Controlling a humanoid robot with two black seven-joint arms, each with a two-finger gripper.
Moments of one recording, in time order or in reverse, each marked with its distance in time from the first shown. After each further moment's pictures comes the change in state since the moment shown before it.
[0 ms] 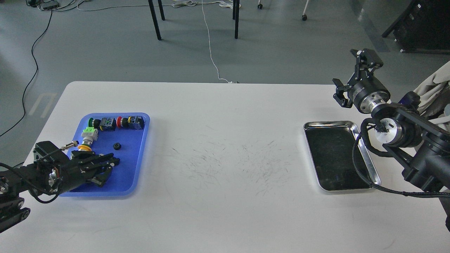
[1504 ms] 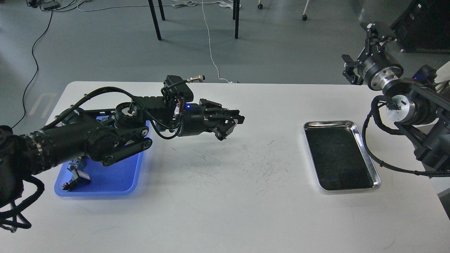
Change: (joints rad) left arm -0.486 -0.548 0.068 -0.054 -0.144 -0.296 0.000; right arm 0.146 -0.058 -0.061 -0.009 0.032 -0.004 -0.025
